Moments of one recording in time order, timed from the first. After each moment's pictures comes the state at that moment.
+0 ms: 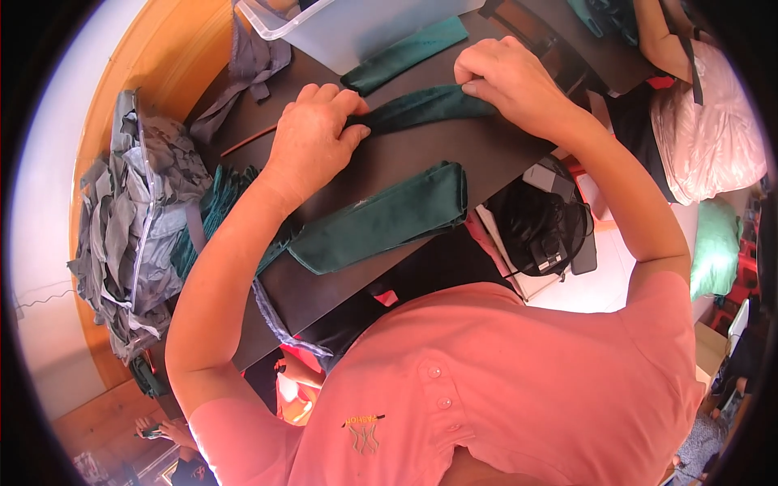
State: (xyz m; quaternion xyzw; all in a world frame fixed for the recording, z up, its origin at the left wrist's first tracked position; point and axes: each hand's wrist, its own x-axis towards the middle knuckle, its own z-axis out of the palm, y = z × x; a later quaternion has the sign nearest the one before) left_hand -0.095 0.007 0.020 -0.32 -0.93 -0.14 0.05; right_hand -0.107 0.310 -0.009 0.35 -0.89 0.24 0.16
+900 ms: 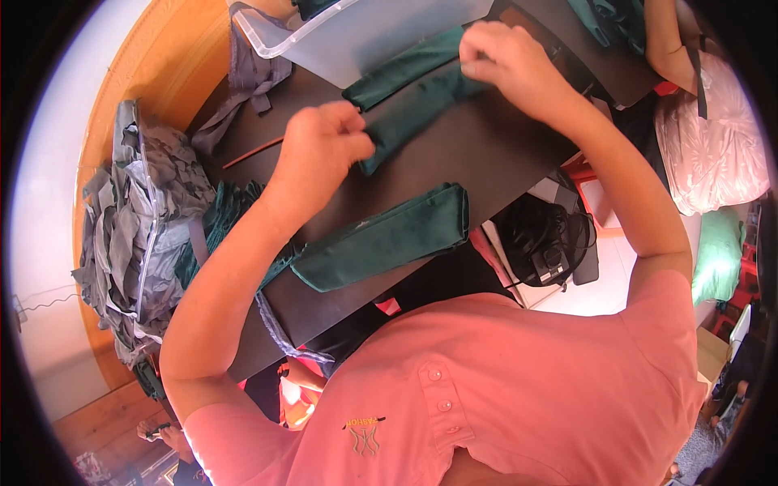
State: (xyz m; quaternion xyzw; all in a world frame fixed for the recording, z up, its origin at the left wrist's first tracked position) left_hand -0.092 0.020 0.039 -0.12 -0.90 -0.40 -0.11; right_hand -0.144 0.314 0.004 0.28 -0.90 0.30 0.13
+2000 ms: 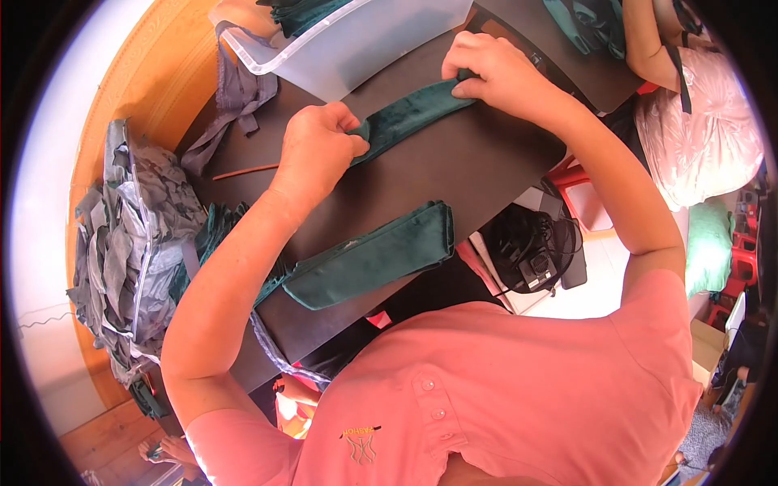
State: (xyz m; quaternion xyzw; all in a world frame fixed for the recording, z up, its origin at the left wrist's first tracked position) left_hand -0.114 0.042 0.028 -0.07 -0.92 -0.38 -0.09; right_hand -0.148 0.327 0.001 0.30 -0.92 0.21 0.13
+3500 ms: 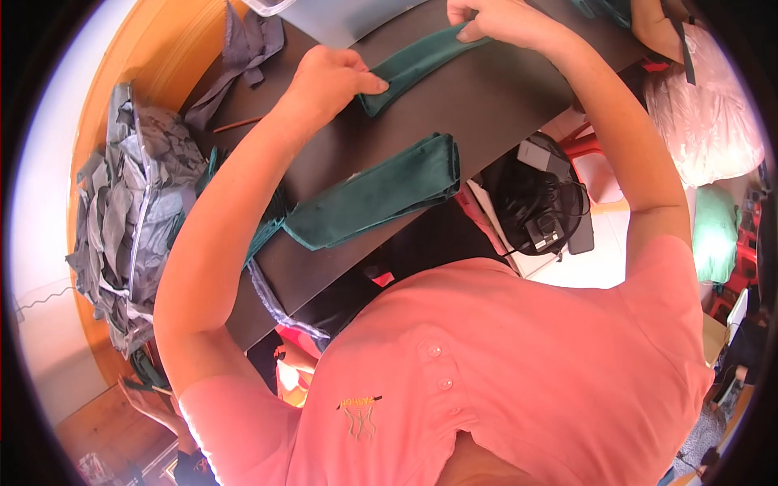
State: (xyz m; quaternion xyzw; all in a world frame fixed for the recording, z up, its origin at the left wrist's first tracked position) left_hand -0.130 0.033 0.031 -0.06 -0.91 -0.37 -0.19; right_hand -0.162 0.318 0.028 0.27 -0.95 0.17 0.03
